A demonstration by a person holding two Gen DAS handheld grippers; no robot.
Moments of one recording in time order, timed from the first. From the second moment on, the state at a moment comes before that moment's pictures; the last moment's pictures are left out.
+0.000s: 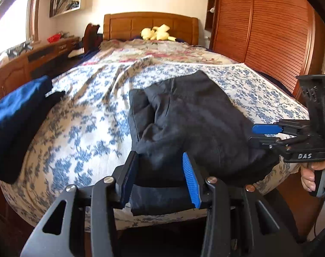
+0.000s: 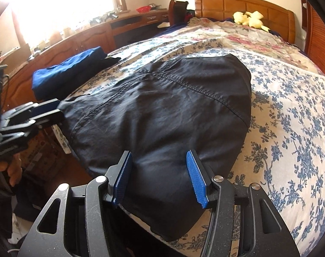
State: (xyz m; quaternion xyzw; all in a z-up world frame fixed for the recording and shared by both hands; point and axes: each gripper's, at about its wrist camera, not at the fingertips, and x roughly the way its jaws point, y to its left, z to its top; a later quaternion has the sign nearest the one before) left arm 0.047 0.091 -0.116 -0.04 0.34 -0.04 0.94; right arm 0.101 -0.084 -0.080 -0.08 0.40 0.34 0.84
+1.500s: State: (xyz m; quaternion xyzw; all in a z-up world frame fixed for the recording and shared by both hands) left arm 0.025 0.136 -0.121 -0.07 0.35 -0.01 0.94; right arm 0.165 -0.091 -0.069 -0.11 0.42 0.35 0.83
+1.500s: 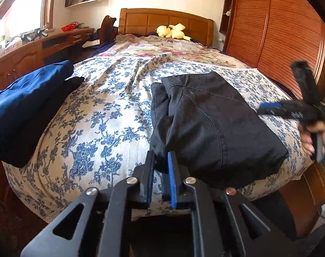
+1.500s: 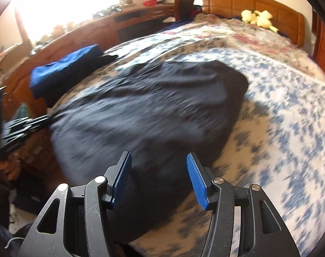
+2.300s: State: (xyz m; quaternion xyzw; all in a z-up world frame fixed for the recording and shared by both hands) left arm 0.020 0.142 -0.137 -0.10 0.37 -0.03 0.92; right arm 0.348 -0.093 -0.133 -0.03 0.51 0.26 0.82
